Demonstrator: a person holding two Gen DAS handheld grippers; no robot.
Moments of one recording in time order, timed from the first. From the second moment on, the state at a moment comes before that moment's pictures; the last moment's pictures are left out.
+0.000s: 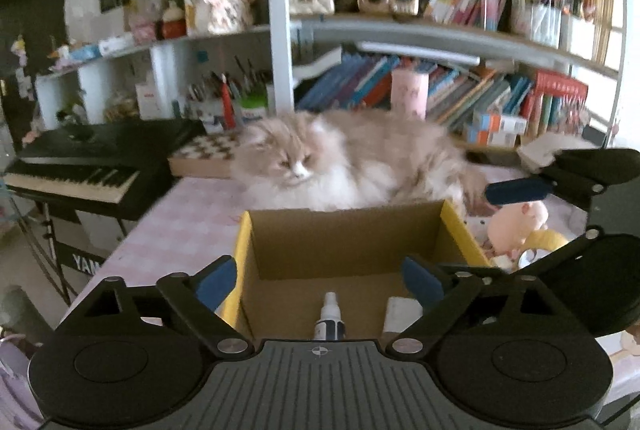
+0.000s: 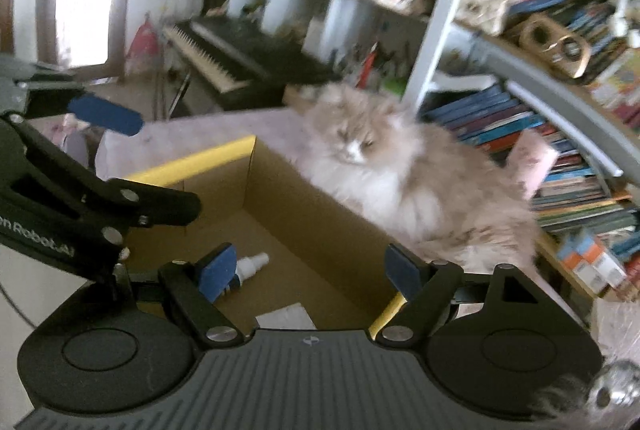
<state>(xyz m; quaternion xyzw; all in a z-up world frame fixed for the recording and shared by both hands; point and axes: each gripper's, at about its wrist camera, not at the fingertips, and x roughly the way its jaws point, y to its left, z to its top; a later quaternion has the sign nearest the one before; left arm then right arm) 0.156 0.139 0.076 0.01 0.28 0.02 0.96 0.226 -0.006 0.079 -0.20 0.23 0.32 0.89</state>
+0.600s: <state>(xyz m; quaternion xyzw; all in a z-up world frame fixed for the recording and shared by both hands) 0.044 0.139 0.082 -0.02 0.23 0.05 0.97 0.102 -0.061 0.074 -0.09 0.21 0.20 0.95</state>
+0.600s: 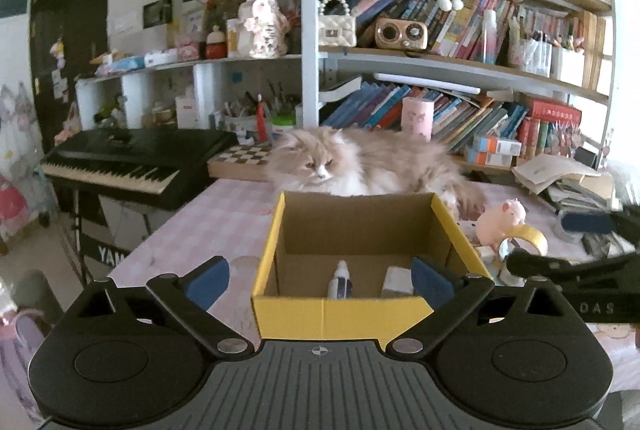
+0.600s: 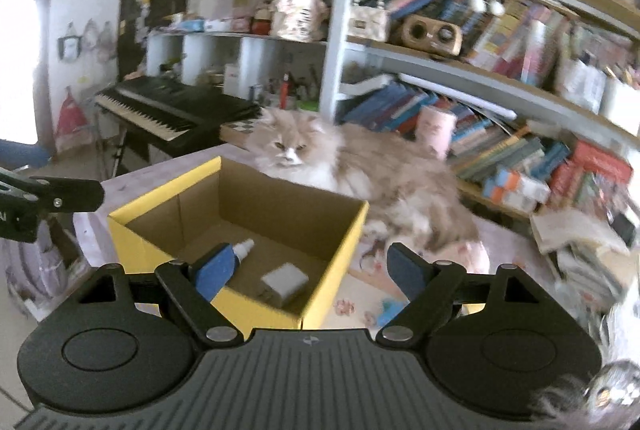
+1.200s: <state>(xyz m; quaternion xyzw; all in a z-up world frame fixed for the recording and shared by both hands) -0.021 0.125 0.044 -0.03 0.26 0.06 0.96 0.014 -0.073 0.024 -0.06 0.26 0.15 0.95</state>
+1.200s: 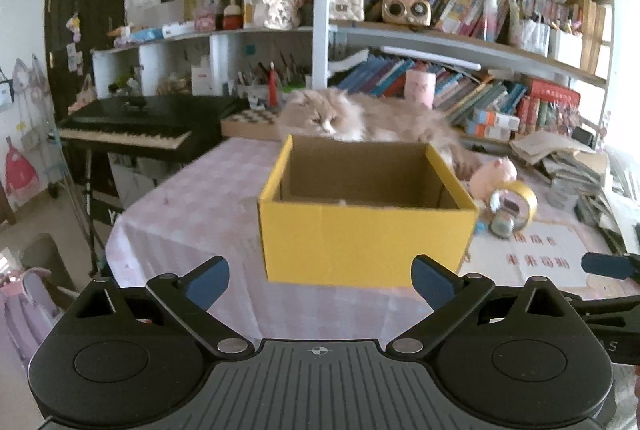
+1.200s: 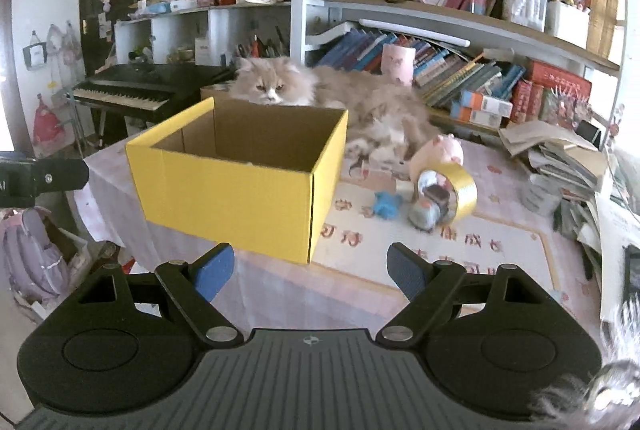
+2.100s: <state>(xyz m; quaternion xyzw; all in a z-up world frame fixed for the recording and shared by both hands) 0.001 0.051 0.007 0.00 0.32 -0.03 0.95 0.004 -0.130 -0.011 -0.04 0.32 0.07 0.95</state>
